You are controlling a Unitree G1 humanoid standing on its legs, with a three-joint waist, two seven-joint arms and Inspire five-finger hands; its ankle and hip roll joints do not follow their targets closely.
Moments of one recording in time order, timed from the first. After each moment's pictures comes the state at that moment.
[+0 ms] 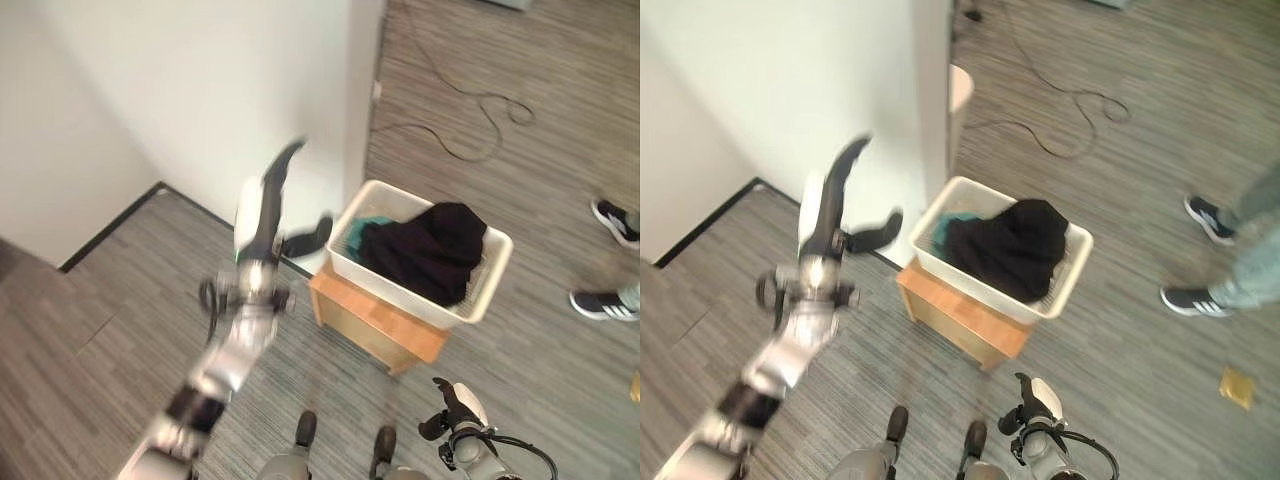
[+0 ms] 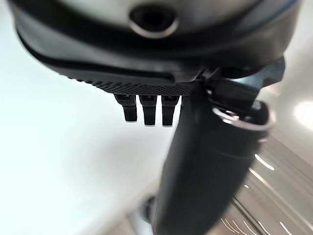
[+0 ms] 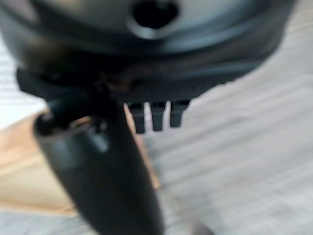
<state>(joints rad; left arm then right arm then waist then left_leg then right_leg) -0.13 0.35 -0.34 0.05 0.17 -0.08 0.47 -0.16 -0.30 0.37 0.97 -0.20 0.01 -0.35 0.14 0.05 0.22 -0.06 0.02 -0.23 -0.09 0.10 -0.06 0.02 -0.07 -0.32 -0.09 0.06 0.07</state>
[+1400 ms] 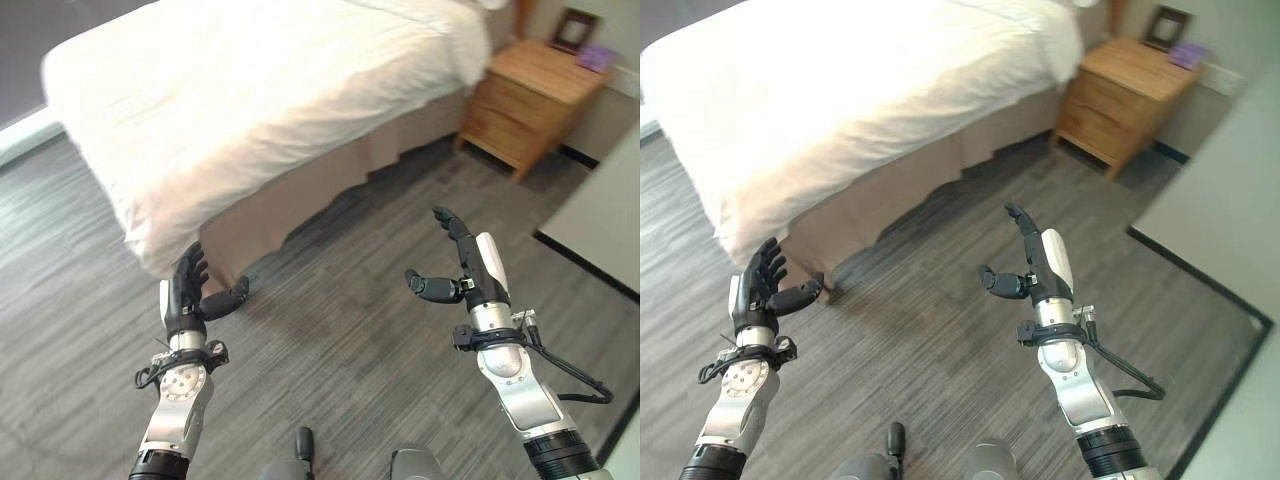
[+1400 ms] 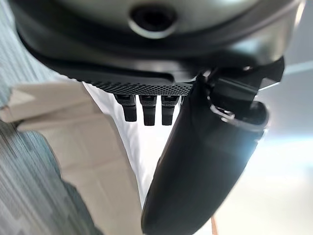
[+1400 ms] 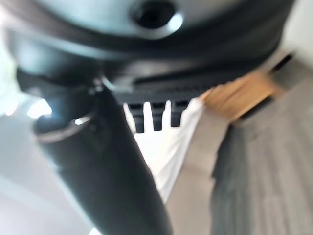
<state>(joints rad) -0.07 0.33 -0.04 0.19 -0.31 -0.15 0.33 -0.15 -0.52 0.15 0.03 -0.17 -0.07 -0.26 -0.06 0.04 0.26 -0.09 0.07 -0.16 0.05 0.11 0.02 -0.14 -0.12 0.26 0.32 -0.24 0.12</state>
